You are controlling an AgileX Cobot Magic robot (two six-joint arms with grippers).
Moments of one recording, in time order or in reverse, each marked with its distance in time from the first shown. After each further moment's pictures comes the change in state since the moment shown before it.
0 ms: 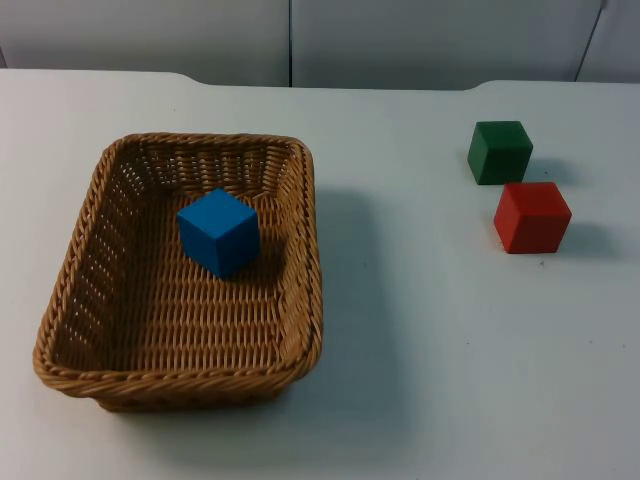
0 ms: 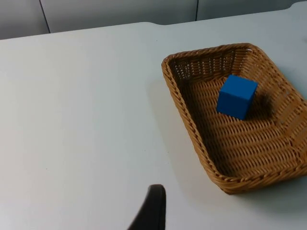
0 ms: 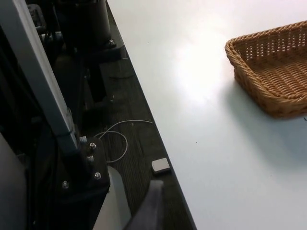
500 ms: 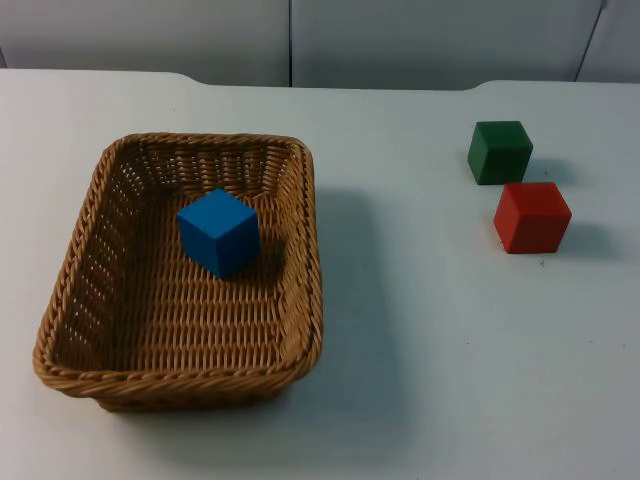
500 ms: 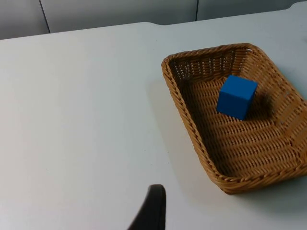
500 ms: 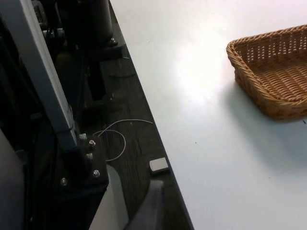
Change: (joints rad) right arm 0.000 0.000 0.000 0.004 0.000 -0.029; left arm 0.000 0.000 0.000 0.000 0.000 -0.002
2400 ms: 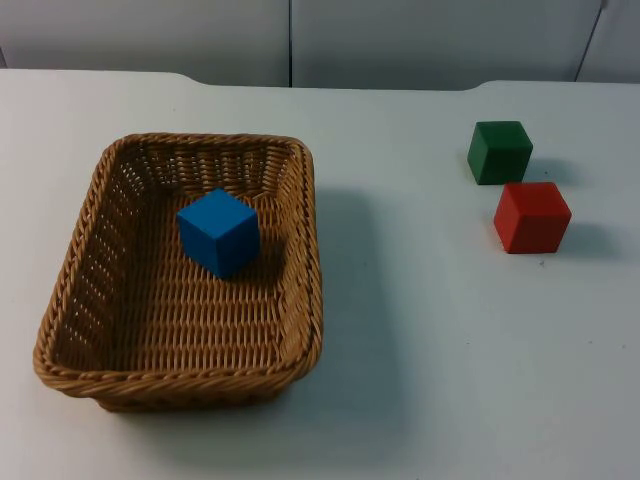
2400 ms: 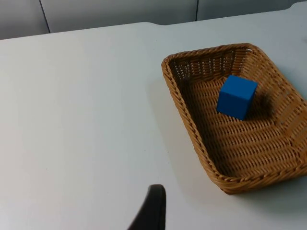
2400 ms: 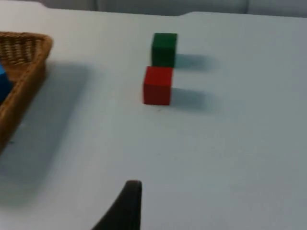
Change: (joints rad) right arm -1.187 0.000 0.000 0.000 -0.002 0.003; left arm 0.000 0.000 0.000 0.000 0.000 0.000
